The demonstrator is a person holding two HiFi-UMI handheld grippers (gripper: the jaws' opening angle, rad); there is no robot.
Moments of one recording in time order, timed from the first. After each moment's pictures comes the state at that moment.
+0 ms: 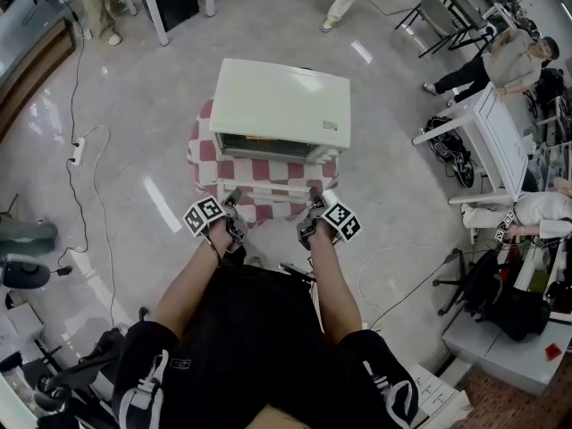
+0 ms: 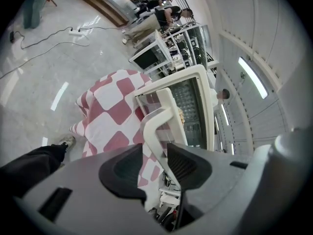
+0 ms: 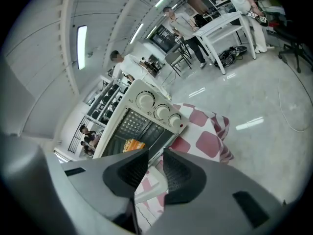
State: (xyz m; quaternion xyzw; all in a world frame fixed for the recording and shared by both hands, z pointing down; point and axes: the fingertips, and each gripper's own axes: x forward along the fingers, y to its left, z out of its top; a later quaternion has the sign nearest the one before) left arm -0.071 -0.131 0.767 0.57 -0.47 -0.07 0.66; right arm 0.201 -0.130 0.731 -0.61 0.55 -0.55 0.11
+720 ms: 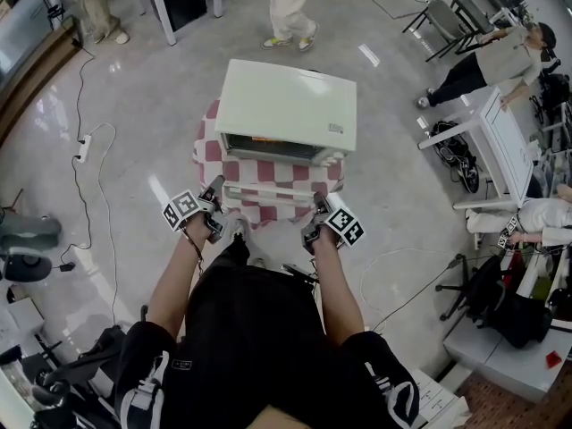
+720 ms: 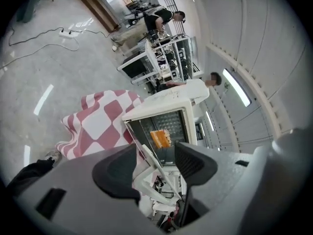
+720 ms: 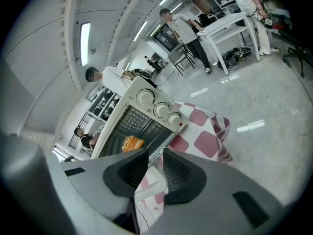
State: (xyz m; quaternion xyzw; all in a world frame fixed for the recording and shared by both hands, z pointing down) left arm -0.135 -0.167 0.729 0.62 -0.45 -0.15 0.62; right arm 0.201 -0.121 0.737 -0.61 0.57 -0.55 0.10
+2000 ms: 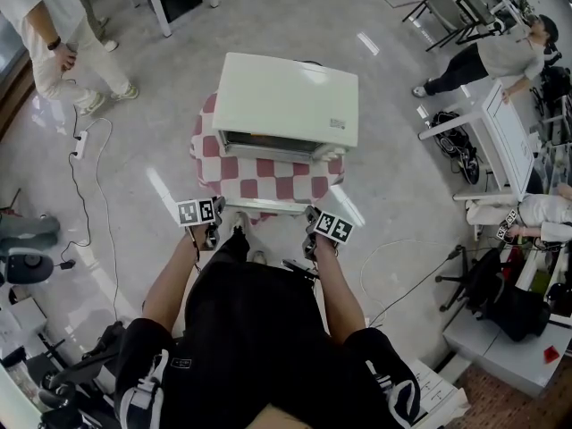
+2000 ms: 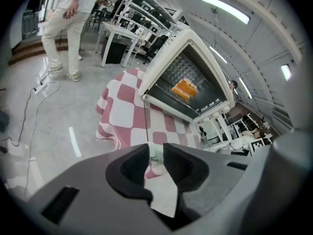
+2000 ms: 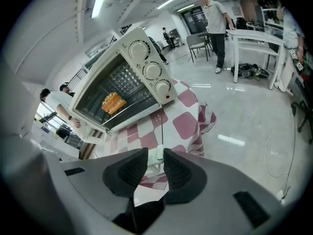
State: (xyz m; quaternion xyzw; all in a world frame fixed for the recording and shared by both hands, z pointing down) left arm -0.130 -0.118 0.811 0.69 -0.44 0.22 0.53; right arm 0.186 -0.079 0.816 -0.58 0.60 -0.54 -0.13
